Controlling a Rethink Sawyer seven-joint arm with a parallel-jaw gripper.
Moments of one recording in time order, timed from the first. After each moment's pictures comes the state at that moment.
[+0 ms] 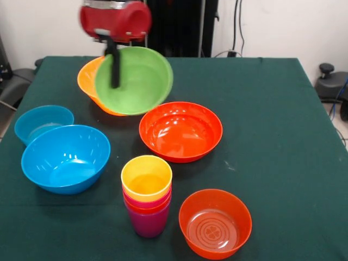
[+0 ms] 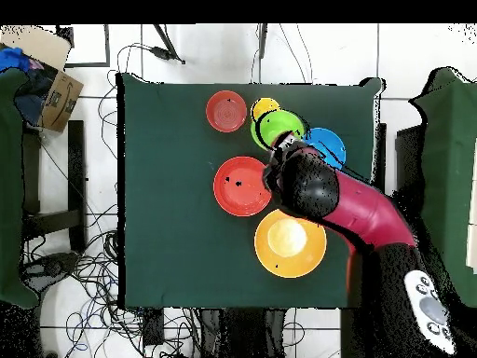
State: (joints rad) arm -0.52 -0.80 0.14 1.73 0.04 0.27 2.07
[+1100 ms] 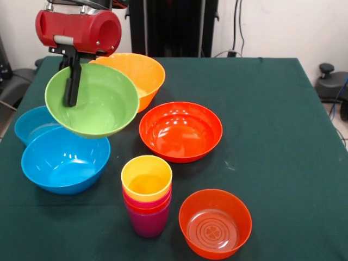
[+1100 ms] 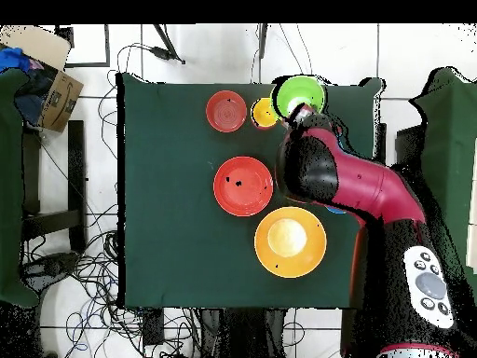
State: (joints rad) arm -0.47 -0.73 0.11 1.55 -0.13 0.12 2.07
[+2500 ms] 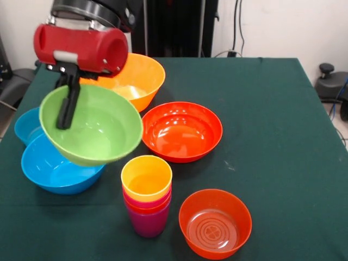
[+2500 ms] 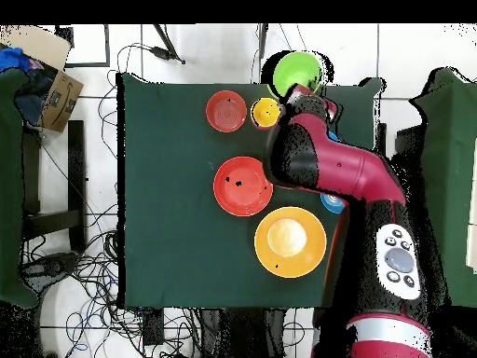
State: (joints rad) arm -0.37 -0.63 0.00 1.44 -0.13 -0.04 2.07
